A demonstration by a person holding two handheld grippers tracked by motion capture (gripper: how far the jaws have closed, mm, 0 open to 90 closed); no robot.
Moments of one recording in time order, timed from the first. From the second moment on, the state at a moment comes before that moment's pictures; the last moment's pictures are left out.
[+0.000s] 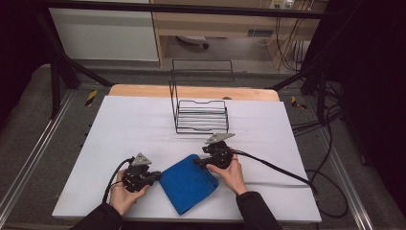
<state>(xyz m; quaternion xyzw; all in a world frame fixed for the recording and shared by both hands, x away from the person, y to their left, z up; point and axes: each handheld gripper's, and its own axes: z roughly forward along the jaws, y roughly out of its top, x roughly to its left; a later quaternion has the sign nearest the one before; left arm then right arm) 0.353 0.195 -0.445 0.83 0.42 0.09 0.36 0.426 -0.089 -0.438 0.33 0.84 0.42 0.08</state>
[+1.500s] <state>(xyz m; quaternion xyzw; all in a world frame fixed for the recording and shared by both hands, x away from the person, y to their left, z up) 0.400 0.162 -0.433 0.84 0.41 0.12 0.33 0.413 -0.101 -0.442 0.44 0.79 0.41 0.07</state>
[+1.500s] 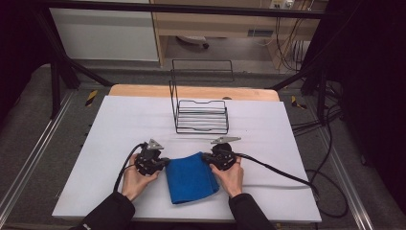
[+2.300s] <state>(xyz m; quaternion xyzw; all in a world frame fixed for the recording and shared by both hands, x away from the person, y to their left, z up) 0.407 0.145 -0.419 0.82 0.40 0.13 0.38 0.404 -0.128 -0.446 0.50 0.76 0.40 0.13</state>
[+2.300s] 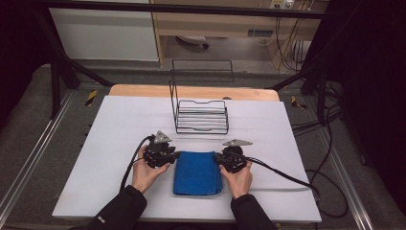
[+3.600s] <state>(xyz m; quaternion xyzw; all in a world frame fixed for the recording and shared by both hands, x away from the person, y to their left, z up) 0.430 0.130 -0.446 0.81 0.45 0.09 0.36 0.384 -0.192 -0.437 0.41 0.78 0.47 0.11</state>
